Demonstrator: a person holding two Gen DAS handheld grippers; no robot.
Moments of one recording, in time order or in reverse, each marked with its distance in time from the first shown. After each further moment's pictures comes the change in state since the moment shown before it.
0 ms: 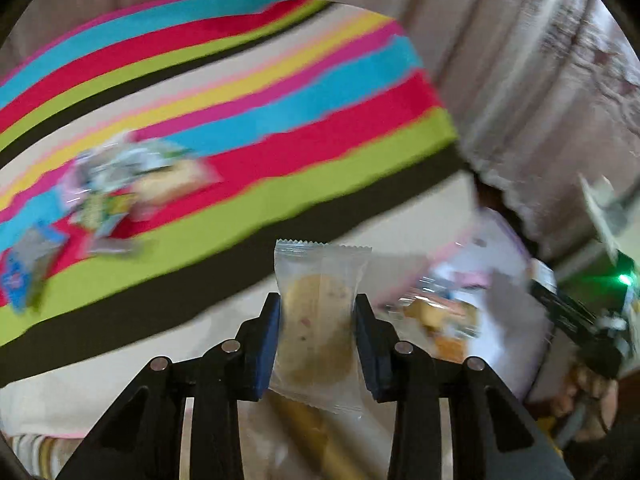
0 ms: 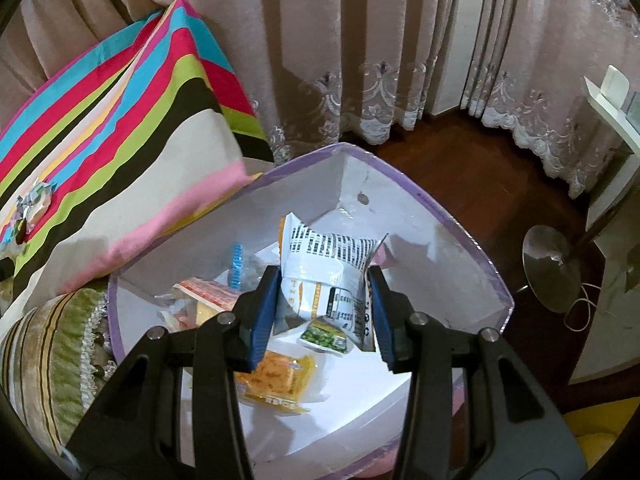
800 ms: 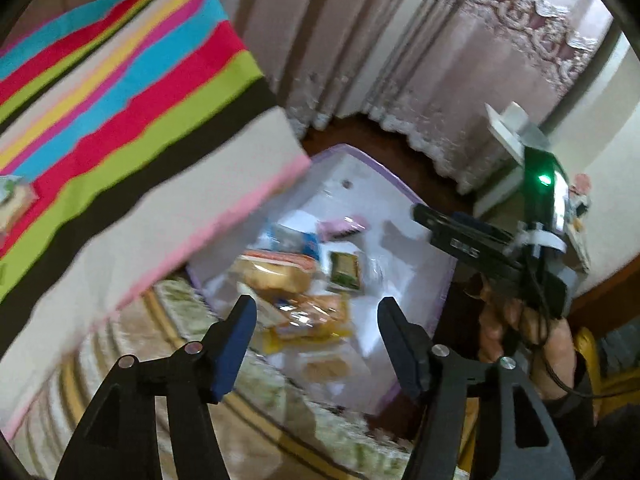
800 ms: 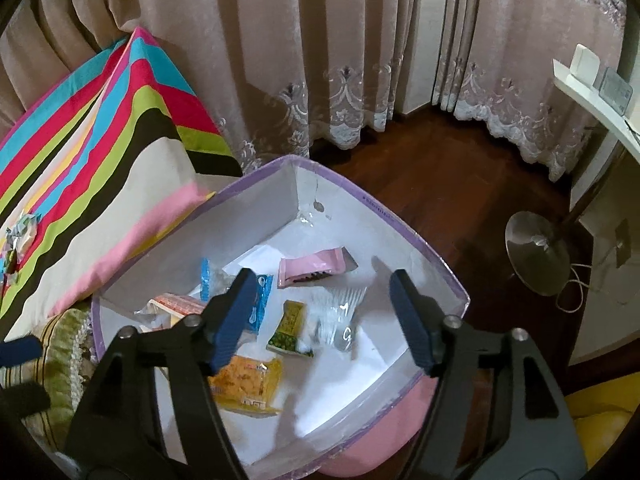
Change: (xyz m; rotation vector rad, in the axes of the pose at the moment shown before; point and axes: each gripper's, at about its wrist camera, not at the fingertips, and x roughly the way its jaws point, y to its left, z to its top) left arm 0.009 -0.108 -0.025 0.194 0.089 -0.229; right arm -0.012 -0.030 0.007 0.070 -0.040 -0.060
